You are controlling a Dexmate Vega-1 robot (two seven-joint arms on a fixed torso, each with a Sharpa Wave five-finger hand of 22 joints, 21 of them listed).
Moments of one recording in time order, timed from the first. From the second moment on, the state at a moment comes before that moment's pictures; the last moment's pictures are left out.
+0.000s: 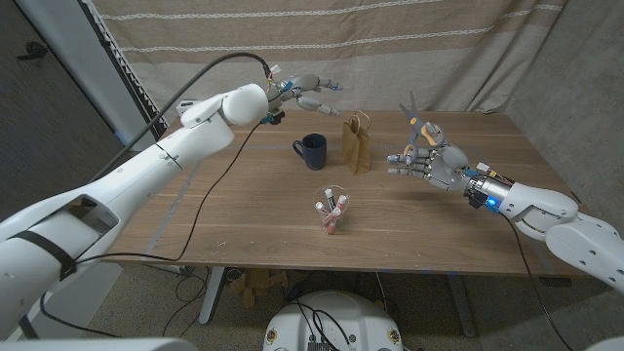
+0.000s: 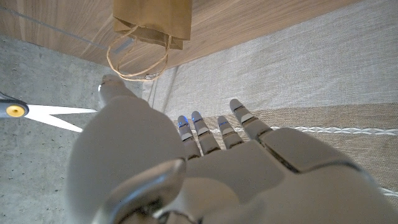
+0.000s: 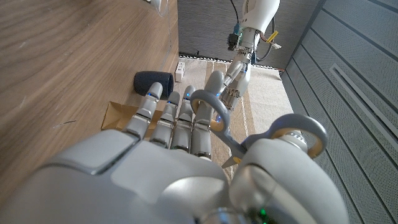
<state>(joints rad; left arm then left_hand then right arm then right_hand) 0.35 0.72 0.73 -1.76 0.30 0.12 -0.28 0.98 -0.04 -0.29 0.07 0.45 0.28 -0.21 0.18 0.20 0.28 -0.15 0.18 0.21 0.06 -0.04 0.17 0.18 0.17 -0.04 0.25 0.18 -1.32 -0.95 -0.03 -1.89 1.05 0.04 0.53 0.39 -0.02 -0.29 0.05 0.38 0.67 0.18 1.10 0.59 0.52 0.08 0.34 0.19 0.33 0.05 0.30 0.20 0.23 0.12 0.55 0.18</state>
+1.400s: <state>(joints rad) 0.17 0.63 0.88 -1.71 0.71 0.14 -0.52 0.90 -0.09 -0.33 0.10 0.47 0.10 -0.19 0.17 0.20 0.18 -0.15 0.18 0.20 0.00 -0.04 0.18 0.18 0.14 -0.04 0.21 0.18 -1.27 -0.94 -0.06 -1.84 1.06 0.03 0.55 0.41 -0.01 -0.28 0.04 0.38 0.67 0.18 1.09 0.59 0.52 0.08 0.34 0.19 0.34 0.05 0.28 0.20 0.24 0.13 0.52 0.18</state>
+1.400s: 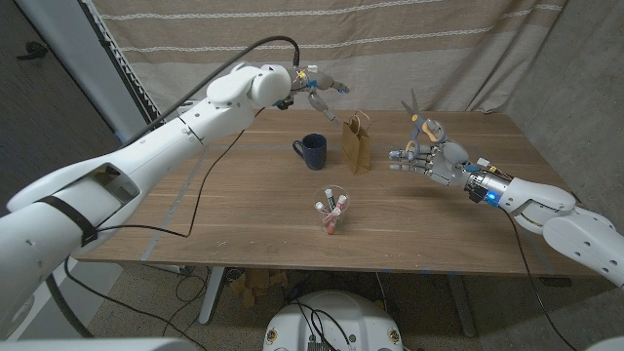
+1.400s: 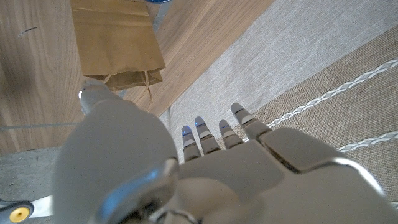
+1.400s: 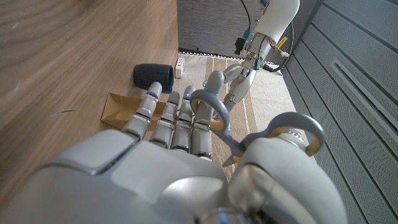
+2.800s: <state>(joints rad) 0.11 0.58 0.94 -1.62 0.90 -0.03 -0.53 0.87 -0.12 -0.34 0.11 0.47 0.05 -0.19 0.18 0.20 0.16 -0.15 0.19 0.20 -0.01 -0.03 0.18 0.18 0.14 -0.04 0.20 0.18 -1.31 -0.94 -0.04 -1.88 1.05 0.05 0.50 0.41 0.00 -0.28 0.04 0.38 0.67 0.18 1.09 0.58 0.52 0.08 0.32 0.19 0.35 0.05 0.27 0.20 0.25 0.14 0.51 0.18</state>
